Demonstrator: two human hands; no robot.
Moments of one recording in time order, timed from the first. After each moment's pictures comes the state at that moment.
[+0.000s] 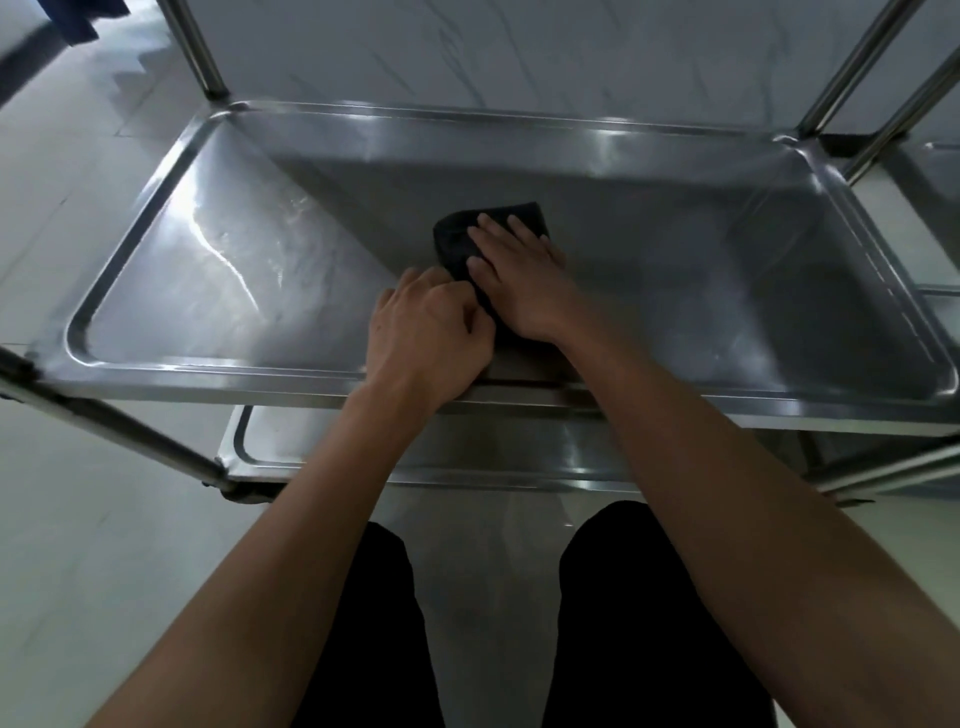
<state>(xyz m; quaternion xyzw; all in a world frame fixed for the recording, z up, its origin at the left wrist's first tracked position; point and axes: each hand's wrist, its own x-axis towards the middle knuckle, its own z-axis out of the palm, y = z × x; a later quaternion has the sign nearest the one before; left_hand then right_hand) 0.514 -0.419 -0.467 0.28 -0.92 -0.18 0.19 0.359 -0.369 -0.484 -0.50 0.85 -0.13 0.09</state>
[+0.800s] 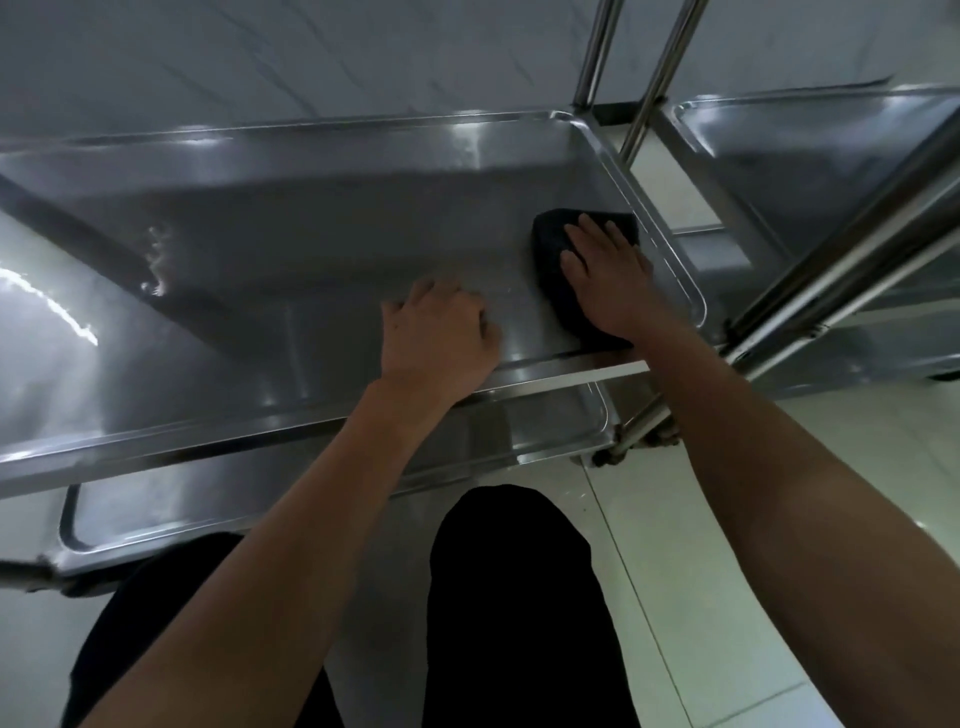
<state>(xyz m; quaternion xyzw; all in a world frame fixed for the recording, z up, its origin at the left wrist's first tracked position) 0.388 -0.276 -0.468 0.17 -0.97 -0.13 0.10 0.214 -0.126 -0.485 -0.27 0.95 -0.14 0.03</state>
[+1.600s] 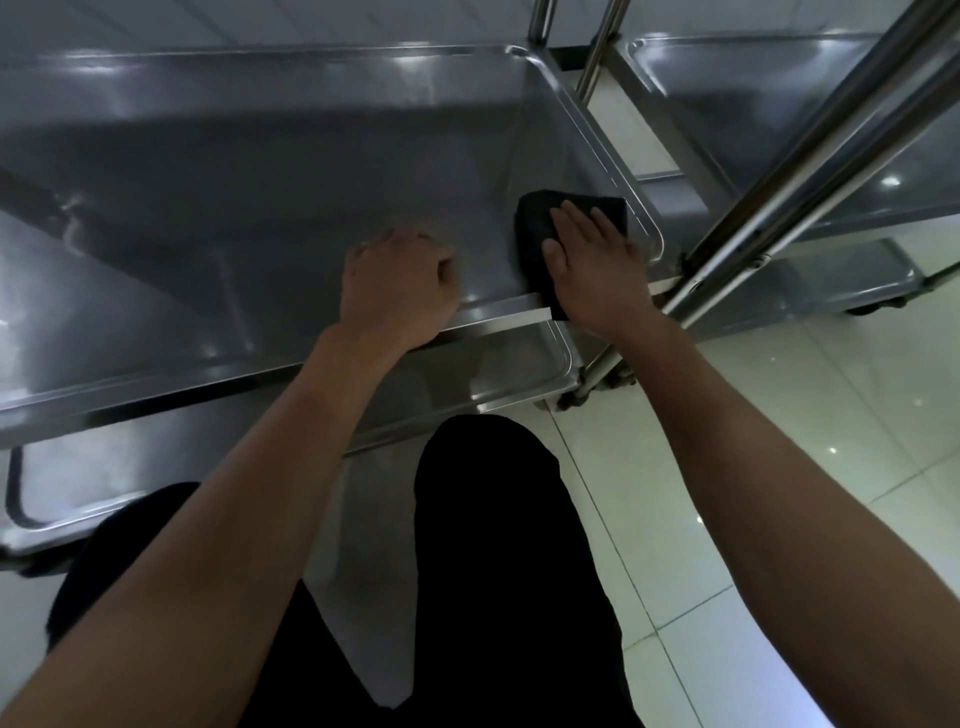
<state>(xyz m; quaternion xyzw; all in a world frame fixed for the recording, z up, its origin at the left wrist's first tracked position) 0.403 -0.287 -0.469 0.13 -0.97 -0.19 0.09 0.291 -0.093 -0.480 -0.24 0.97 -0.08 -0.02</state>
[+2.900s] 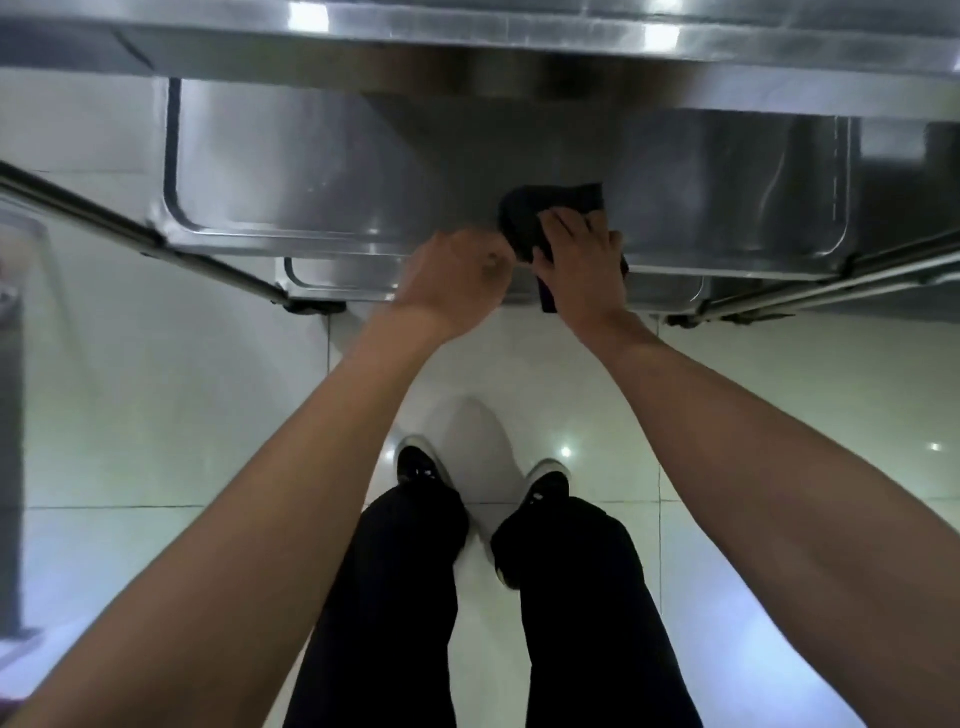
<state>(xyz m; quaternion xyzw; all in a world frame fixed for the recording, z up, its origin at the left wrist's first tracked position) 0.567 -0.350 -0.341 0.28 -0.90 -0.33 -0.11 0.444 -0.234 -0.419 -0.40 0.91 0.00 0.13</state>
